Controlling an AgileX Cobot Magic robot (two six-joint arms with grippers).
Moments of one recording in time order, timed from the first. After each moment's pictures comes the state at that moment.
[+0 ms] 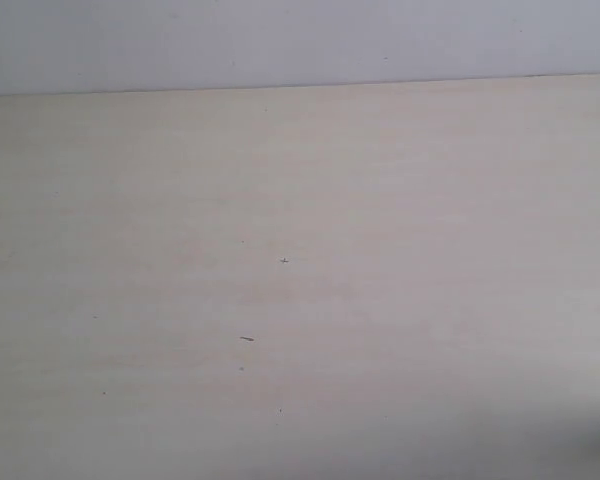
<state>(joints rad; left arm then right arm) -0.59 0.30 -0.29 -0.33 0.24 0.23 0.12 0.01 0.00 -0.23 0.28 0.26</state>
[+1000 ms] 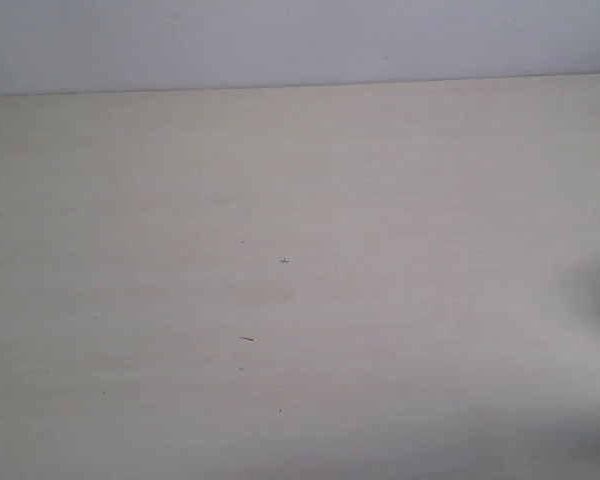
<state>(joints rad) -0.09 0.29 -0.29 -0.26 0.25 0.23 0.12 0.01 0.00 -0.23 0.28 0.26</state>
